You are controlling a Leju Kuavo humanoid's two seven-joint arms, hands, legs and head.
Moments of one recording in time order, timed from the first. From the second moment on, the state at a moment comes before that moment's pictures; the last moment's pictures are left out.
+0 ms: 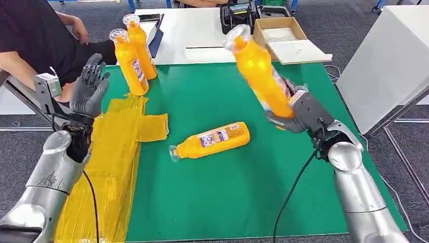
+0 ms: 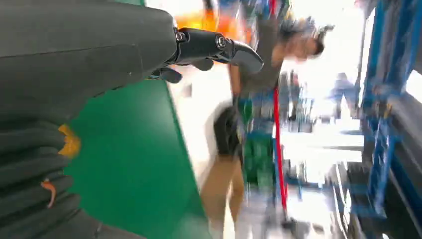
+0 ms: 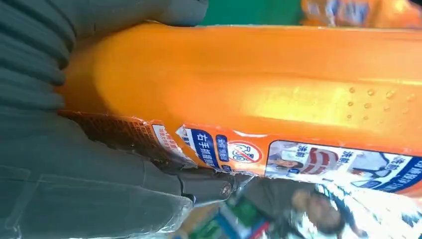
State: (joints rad) left arm -0.60 0.21 -0.07 -1.05 0.42 -0.26 -0.32; right arm -0.57 -0.23 0.32 -1.30 0.24 0.32 -0.10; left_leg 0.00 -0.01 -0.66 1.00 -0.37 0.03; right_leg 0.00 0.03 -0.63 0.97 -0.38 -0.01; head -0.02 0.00
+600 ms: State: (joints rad) left arm -0.63 0.00 -0.29 -1.16 0.75 -0.26 -0.19; right arm -0.89 0.15 0.53 -1.02 0.22 0.19 -0.02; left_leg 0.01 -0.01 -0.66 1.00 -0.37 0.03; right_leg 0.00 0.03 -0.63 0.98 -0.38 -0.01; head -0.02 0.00
